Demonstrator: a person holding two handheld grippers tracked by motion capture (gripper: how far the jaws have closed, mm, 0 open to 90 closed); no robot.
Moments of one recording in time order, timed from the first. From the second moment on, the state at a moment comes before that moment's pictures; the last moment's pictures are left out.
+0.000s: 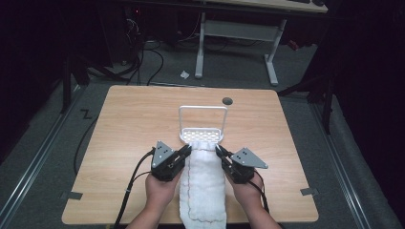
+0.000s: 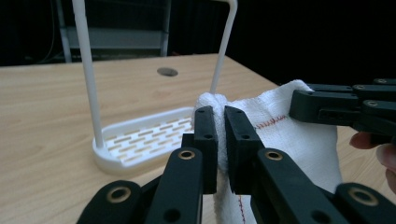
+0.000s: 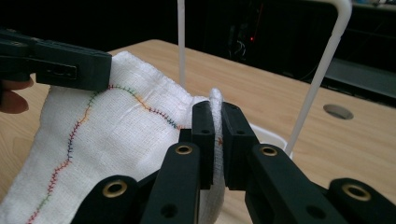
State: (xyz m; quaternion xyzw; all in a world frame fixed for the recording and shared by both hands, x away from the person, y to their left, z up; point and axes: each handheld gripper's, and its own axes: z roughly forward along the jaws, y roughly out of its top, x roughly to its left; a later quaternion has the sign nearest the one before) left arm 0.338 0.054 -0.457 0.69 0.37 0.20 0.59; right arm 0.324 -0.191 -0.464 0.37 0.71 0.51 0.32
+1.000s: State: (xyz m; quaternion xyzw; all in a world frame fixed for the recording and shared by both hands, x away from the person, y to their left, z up) left arm 0.350 0.061 -0.364 0.65 0.32 0.26 0.64; right arm 0.330 -0.193 -0.370 0.33 0.66 0.57 0.38
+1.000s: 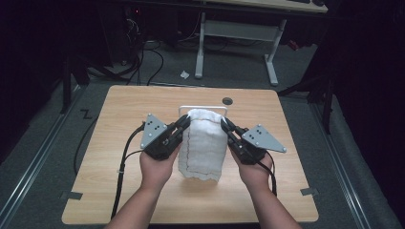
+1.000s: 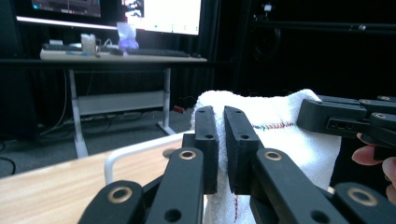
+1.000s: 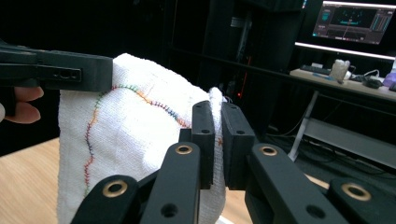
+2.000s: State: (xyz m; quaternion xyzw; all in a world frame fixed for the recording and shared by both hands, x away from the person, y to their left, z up) left arm 0.410 0.052 -0.330 0.64 0.33 0.31 0.62; right arm 0.383 -0.192 -0.330 0.34 0.64 0.58 0.38
